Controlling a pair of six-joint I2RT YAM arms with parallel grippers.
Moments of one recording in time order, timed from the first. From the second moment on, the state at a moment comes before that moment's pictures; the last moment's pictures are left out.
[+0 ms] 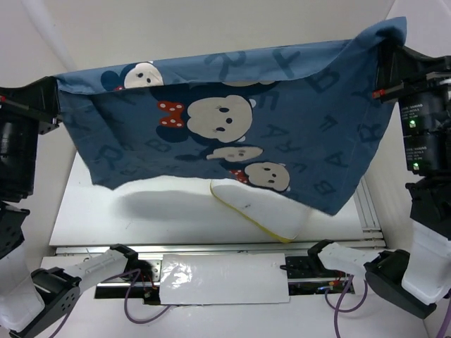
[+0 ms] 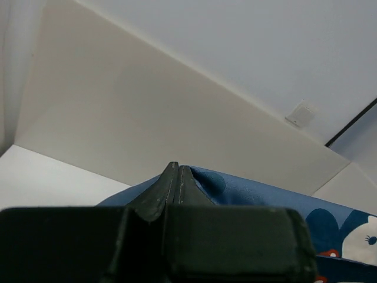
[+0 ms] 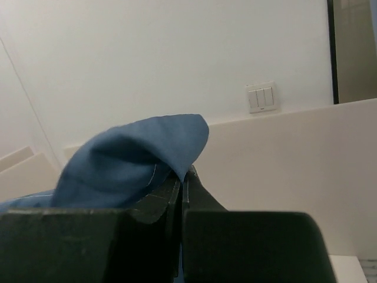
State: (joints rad) left arm -0.37 1.05 2.14 -0.80 -0.49 -0.42; right arm 0.49 1.12 2.18 -0.48 0.32 0.10
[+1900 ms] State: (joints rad) left arm 0.30 0.82 0.95 -0.73 0.23 -0.59; right arm 0.47 0.82 0.75 0.06 0.34 0.23
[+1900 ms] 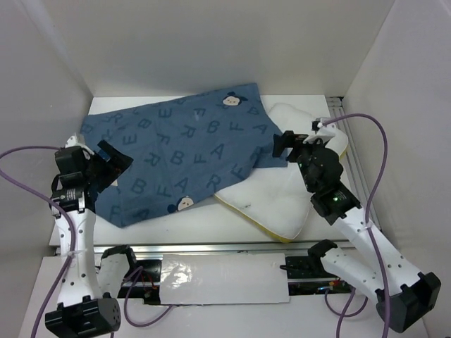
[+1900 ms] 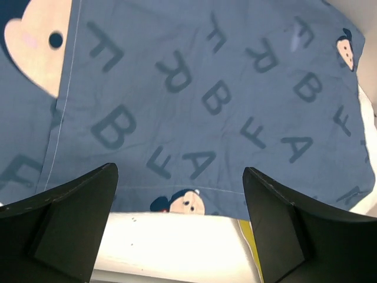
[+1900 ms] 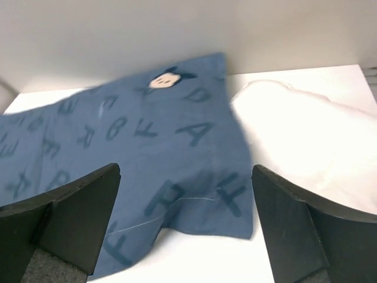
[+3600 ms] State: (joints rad) left arm 0.17 2.12 1.76 -0.69 0.19 -0.37; right arm 0.22 1.63 1.34 -0.53 0.48 0.36
